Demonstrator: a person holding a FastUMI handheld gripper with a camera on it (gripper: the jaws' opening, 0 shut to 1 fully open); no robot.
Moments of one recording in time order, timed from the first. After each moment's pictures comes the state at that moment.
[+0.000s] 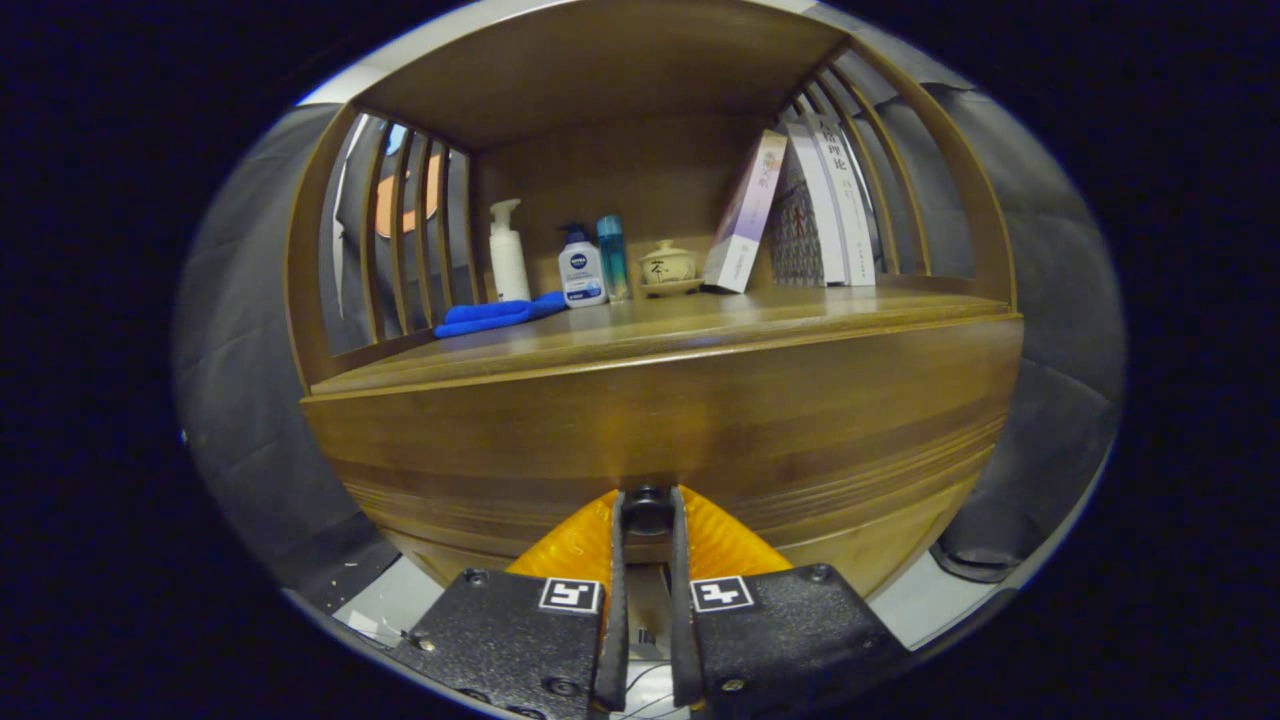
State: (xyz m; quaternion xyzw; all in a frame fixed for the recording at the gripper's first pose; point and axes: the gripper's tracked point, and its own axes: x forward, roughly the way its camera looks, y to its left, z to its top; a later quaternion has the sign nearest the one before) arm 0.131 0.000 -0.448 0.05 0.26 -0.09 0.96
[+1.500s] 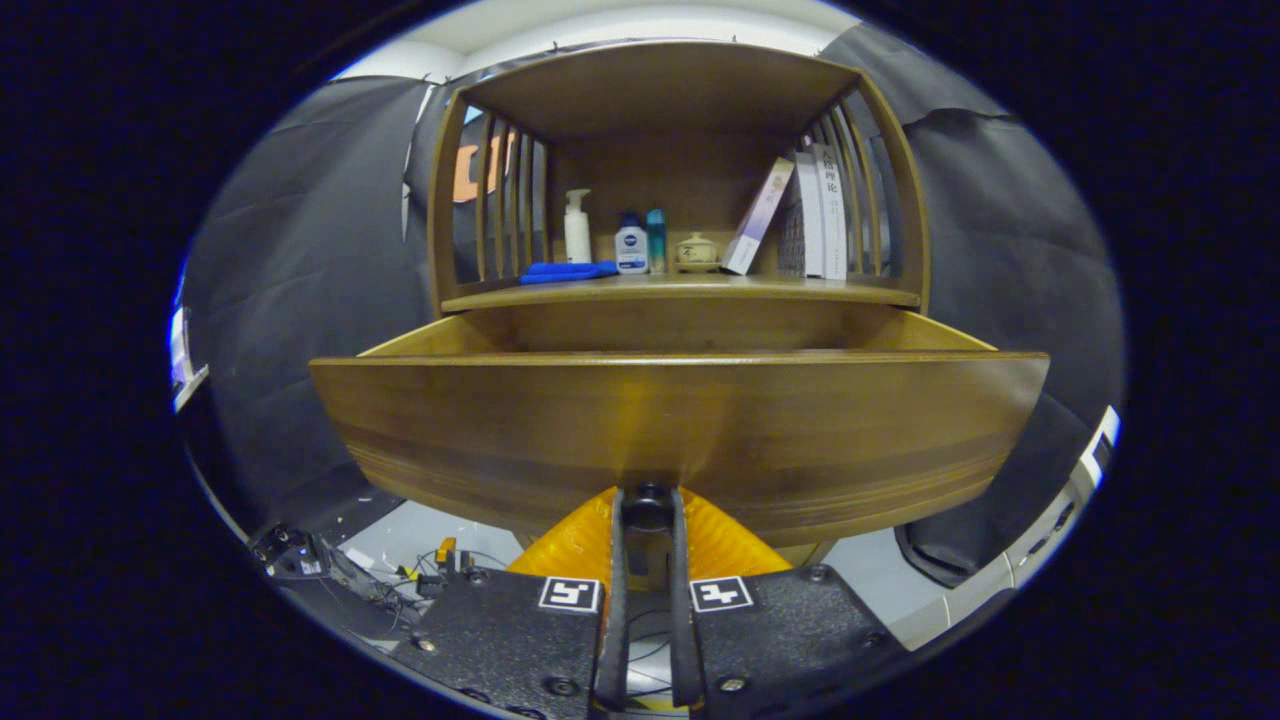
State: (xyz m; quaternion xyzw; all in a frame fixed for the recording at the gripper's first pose) arm -0.046 0.028 -0.420 0.00 0.30 -0.03 0.95
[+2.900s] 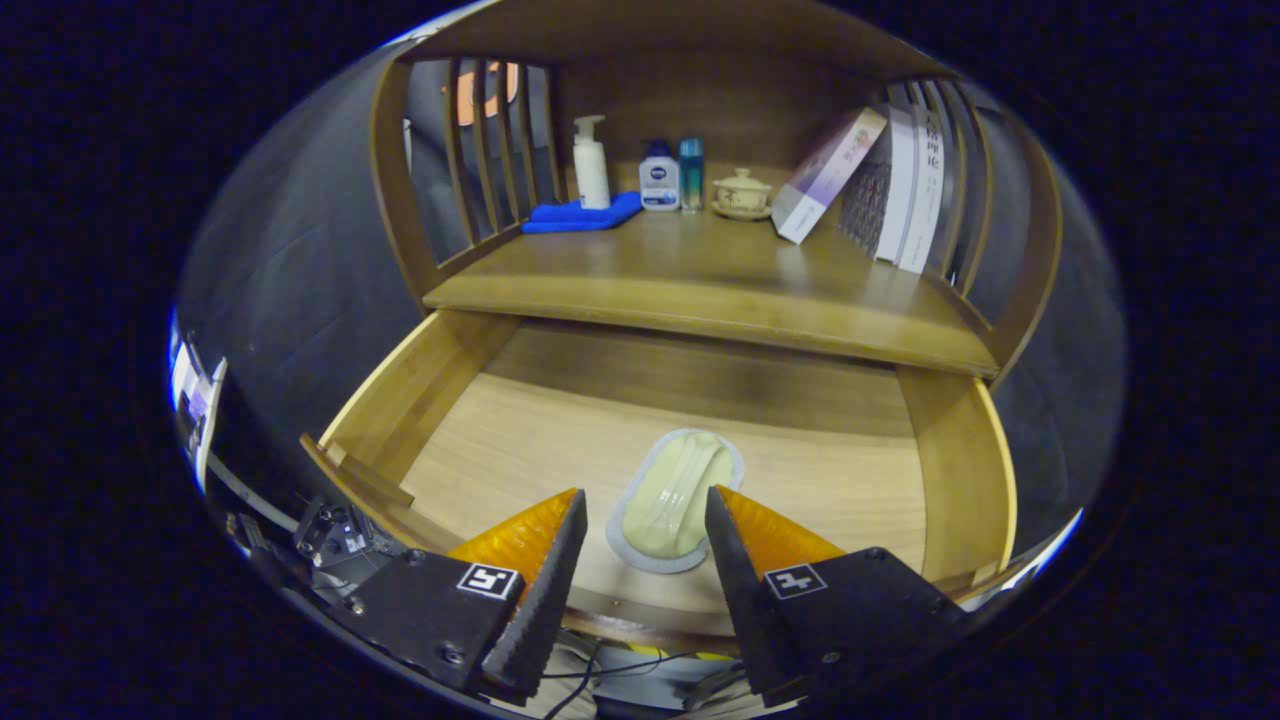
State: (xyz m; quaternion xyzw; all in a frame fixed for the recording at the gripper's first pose) arm 0.047 0.011 -0.376 0.00 0.50 0.01 0.86
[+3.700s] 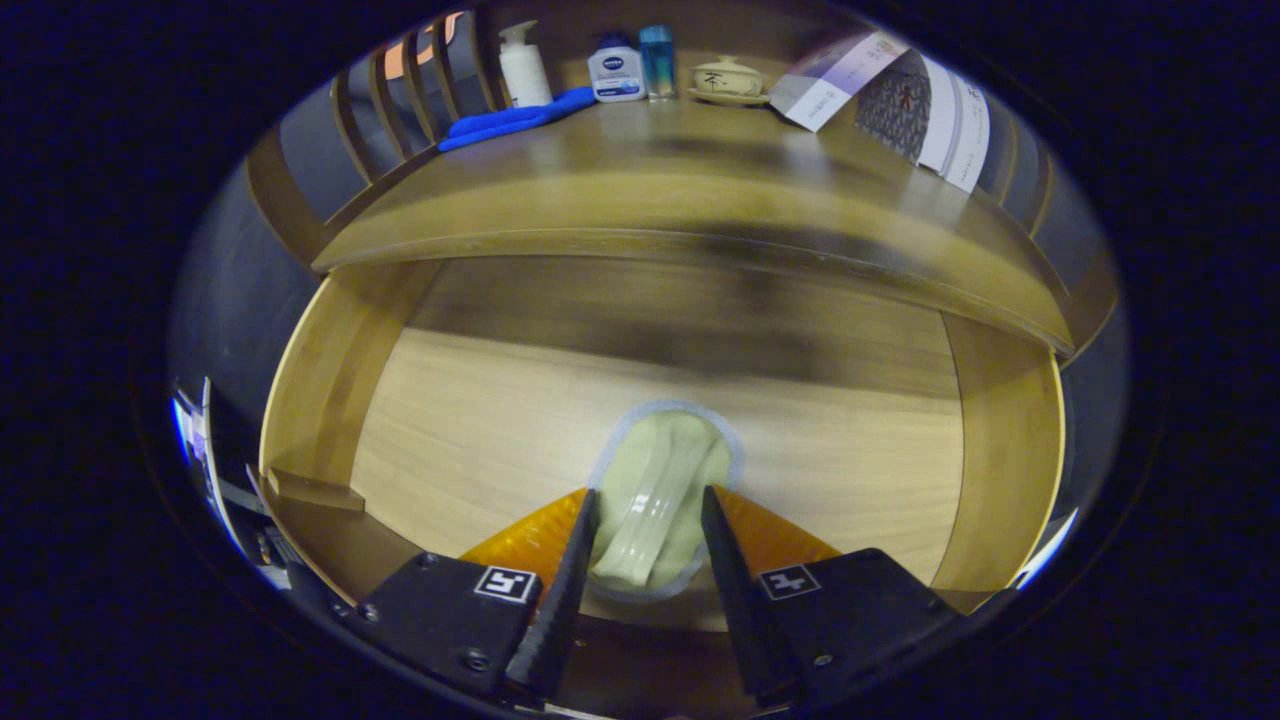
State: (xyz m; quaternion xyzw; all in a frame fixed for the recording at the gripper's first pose) arm 0.068 -0.006 -0.432 0.00 0.63 -0.02 0.78
